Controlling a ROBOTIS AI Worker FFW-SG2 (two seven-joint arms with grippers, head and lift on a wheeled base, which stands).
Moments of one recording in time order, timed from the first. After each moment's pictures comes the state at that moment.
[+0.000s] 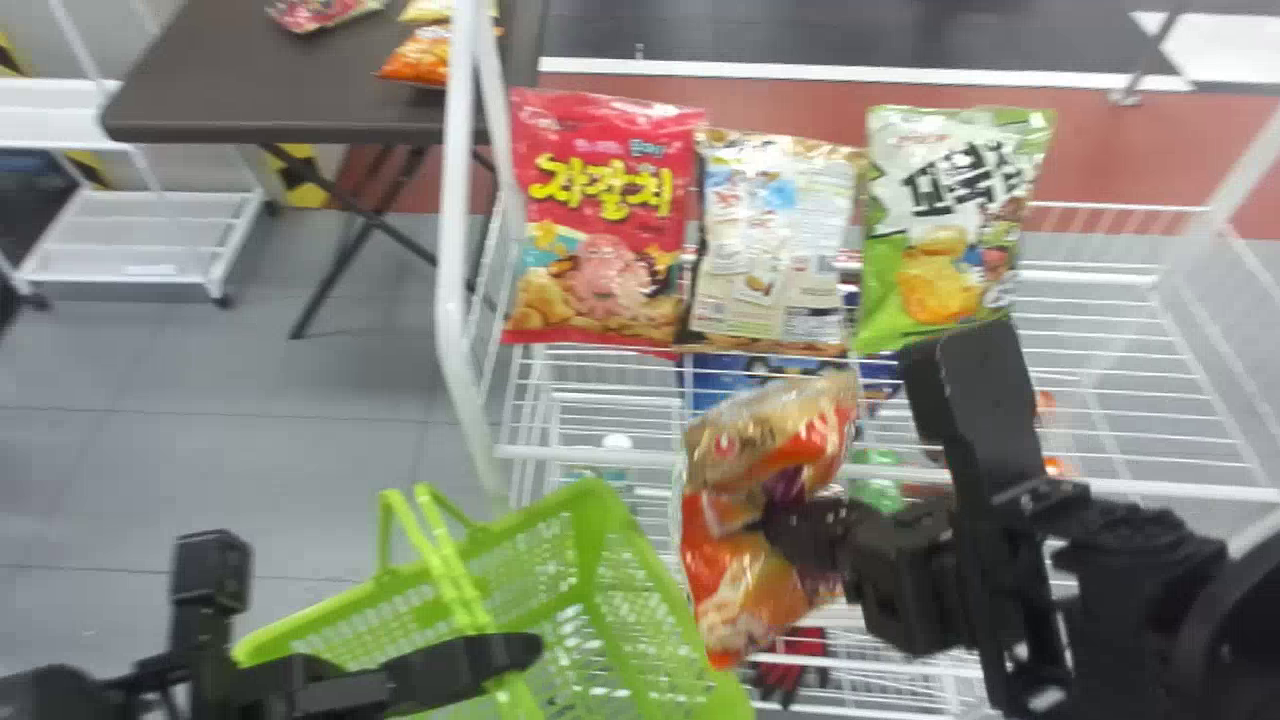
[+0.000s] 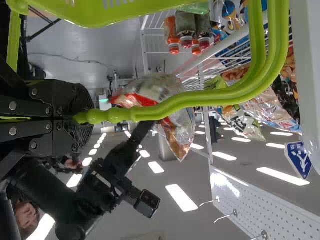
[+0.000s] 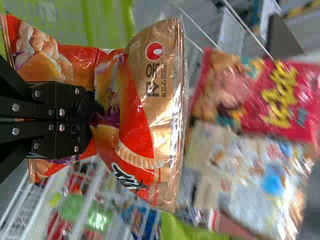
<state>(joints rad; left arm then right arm) 0.31 0.09 0.35 -1.92 0.21 1.54 -1.57 0.24 -0.18 0.22 -2.54 -0.35 1.55 0.00</state>
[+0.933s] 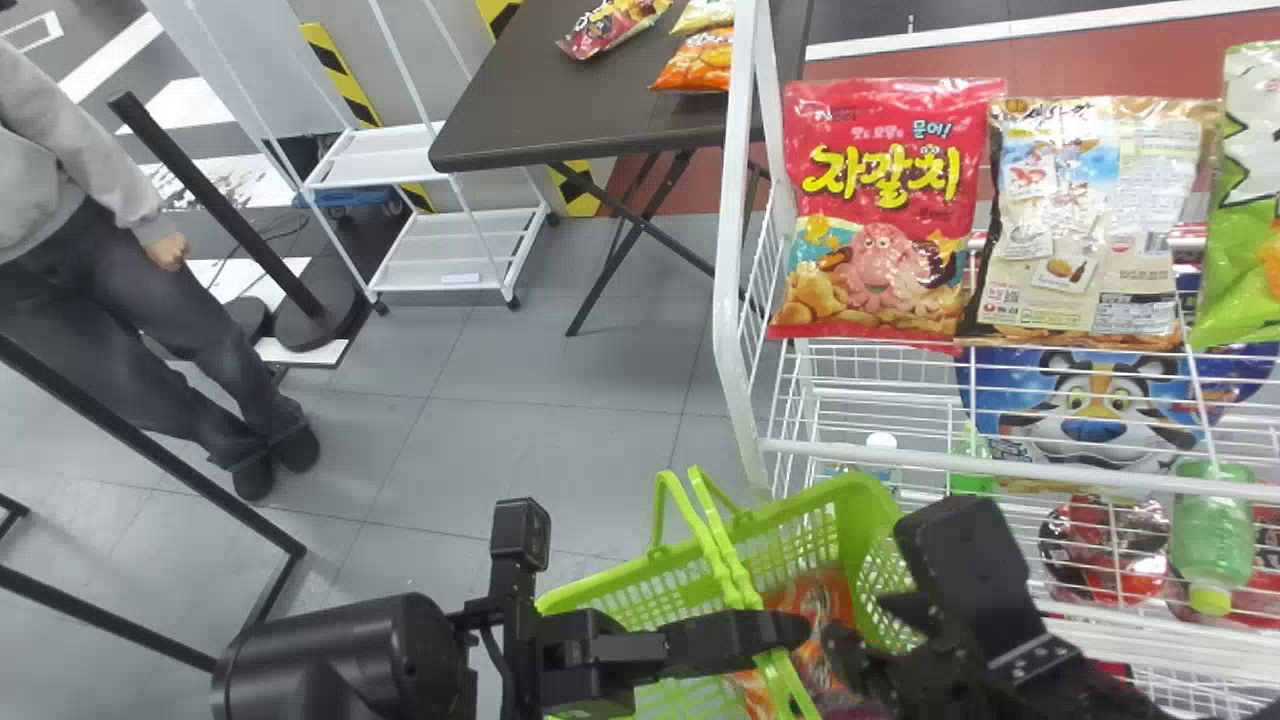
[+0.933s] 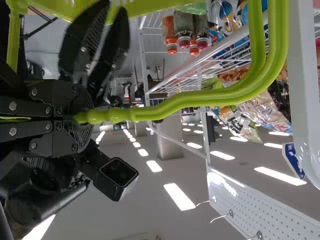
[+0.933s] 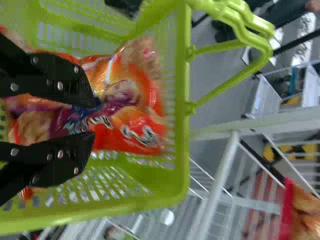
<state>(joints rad) 0.29 0.09 0.35 -1.88 0.21 1.54 -1.57 0.29 -0.15 0.59 -2.16 -0.09 1.02 -0.02</state>
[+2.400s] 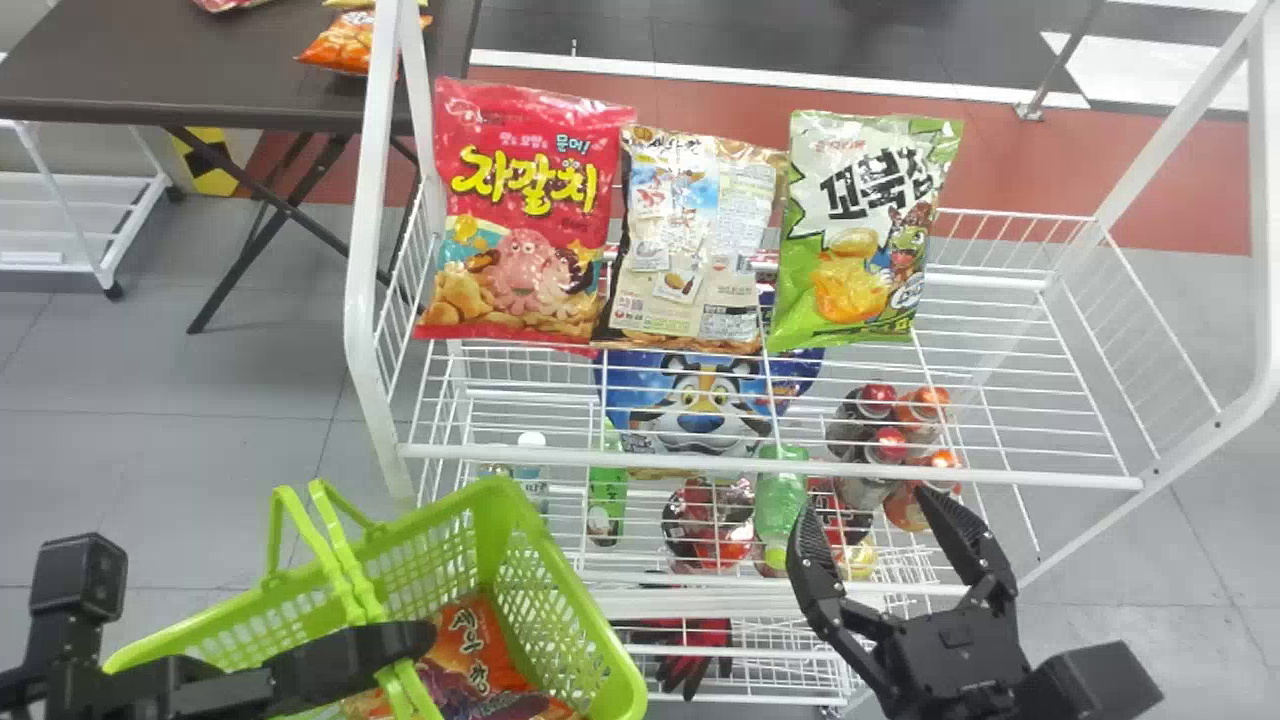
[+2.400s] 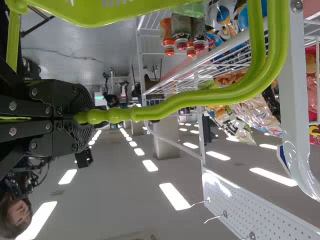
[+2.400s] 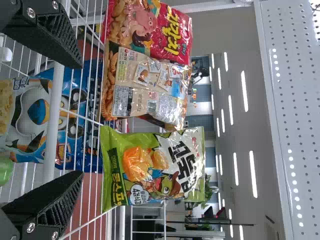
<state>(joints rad) 0.28 0.09 0.36 -1.86 0.21 1.54 -1.57 0.68 -0.15 0.04 -1.83 -0.15 -0.39 0.11</state>
